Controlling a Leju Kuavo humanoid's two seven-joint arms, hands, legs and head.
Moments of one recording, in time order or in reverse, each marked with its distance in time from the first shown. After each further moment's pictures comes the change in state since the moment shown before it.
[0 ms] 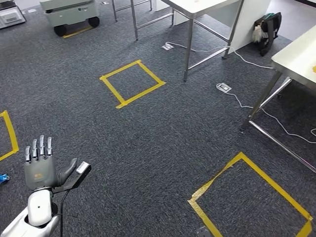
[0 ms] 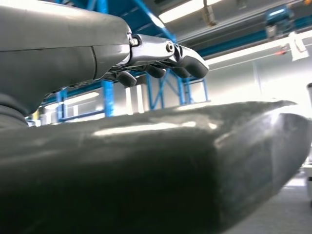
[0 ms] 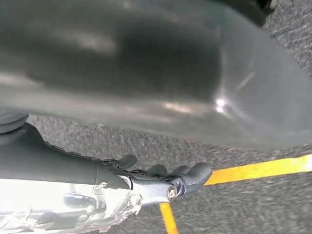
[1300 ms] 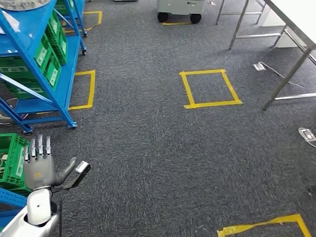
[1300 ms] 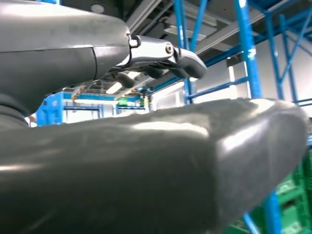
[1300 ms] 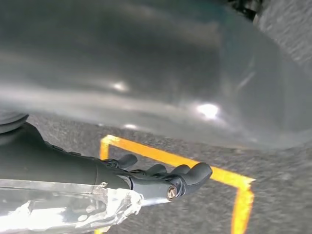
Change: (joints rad) left arm -0.010 -0.007 0.002 0.010 0.000 0.003 -0.004; right arm -0.006 -0.001 0.000 0.000 -0.007 -0.001 -0.006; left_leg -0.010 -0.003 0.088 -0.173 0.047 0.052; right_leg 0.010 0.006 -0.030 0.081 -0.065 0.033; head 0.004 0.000
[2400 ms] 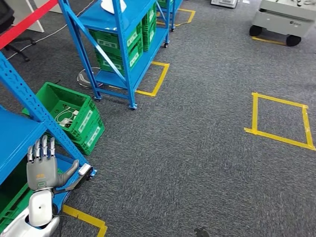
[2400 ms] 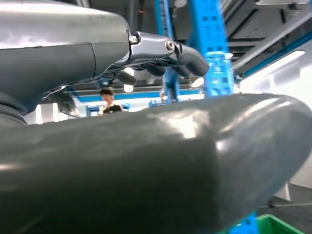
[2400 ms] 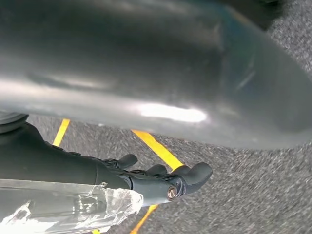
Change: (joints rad) left arm 0.011 0.012 -0.044 -0.016 0.000 -0.009 0.013; right arm 0.007 -0.002 0.000 0.000 -0.002 0.008 0.002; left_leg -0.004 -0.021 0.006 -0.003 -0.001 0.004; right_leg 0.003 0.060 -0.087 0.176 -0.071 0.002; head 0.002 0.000
